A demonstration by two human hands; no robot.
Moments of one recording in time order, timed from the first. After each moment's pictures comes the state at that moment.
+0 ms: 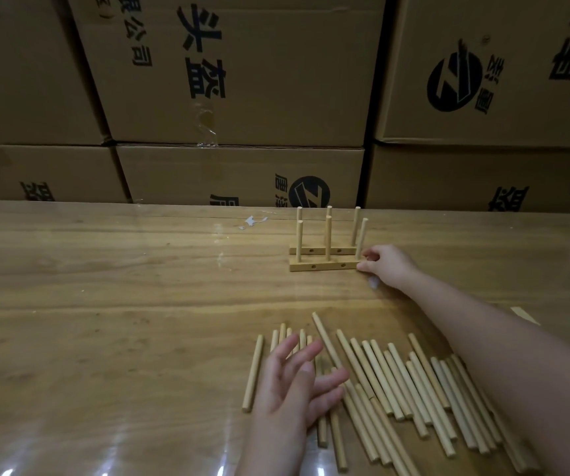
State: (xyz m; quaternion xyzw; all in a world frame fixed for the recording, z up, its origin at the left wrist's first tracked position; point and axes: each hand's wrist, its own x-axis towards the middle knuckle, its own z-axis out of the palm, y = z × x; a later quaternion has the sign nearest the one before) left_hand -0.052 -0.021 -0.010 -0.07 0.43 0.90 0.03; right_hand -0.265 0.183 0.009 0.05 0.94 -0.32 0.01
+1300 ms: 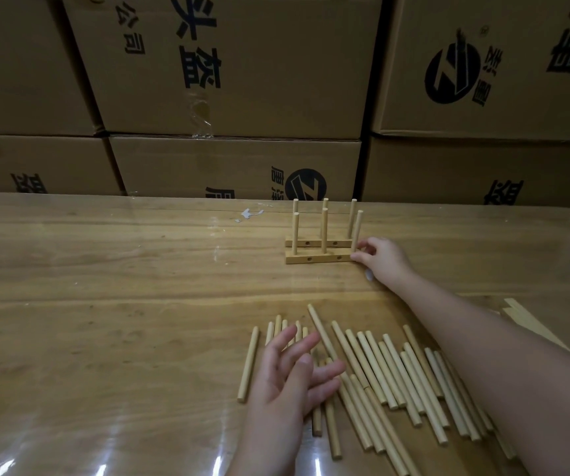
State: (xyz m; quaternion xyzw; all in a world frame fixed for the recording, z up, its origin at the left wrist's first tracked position) left_hand -0.050 -0.024 -0.011 -0.05 0.46 0.88 0.04; right_hand -0.272 0.184 -0.010 0.03 0.93 -0.35 -0.07
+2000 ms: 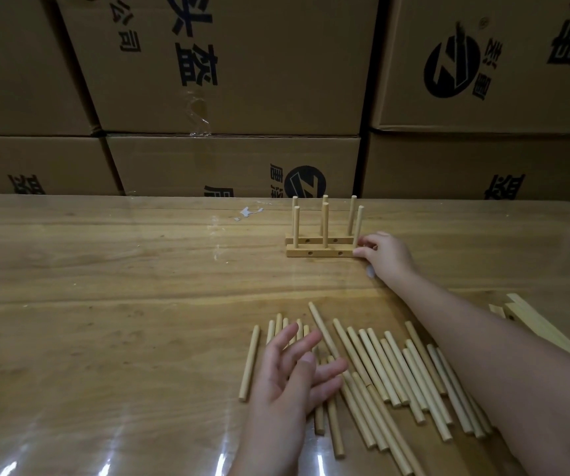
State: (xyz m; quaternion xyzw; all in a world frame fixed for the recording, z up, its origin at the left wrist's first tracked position) left_hand -0.051 -0.022 -0.013 -0.05 0.47 0.88 0.04; right_hand -0.270 0.182 -0.014 0.04 0.93 -0.35 -0.12
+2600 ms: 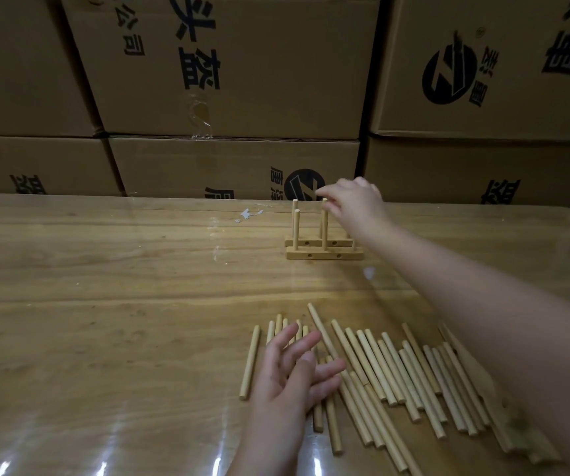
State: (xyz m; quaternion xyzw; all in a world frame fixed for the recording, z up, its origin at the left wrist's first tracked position) left_hand -0.050 -0.023 -0.011 -0.04 0.47 0.88 0.04; right_hand -0.270 0.130 0.078 -0.15 0.95 -0.10 -0.24
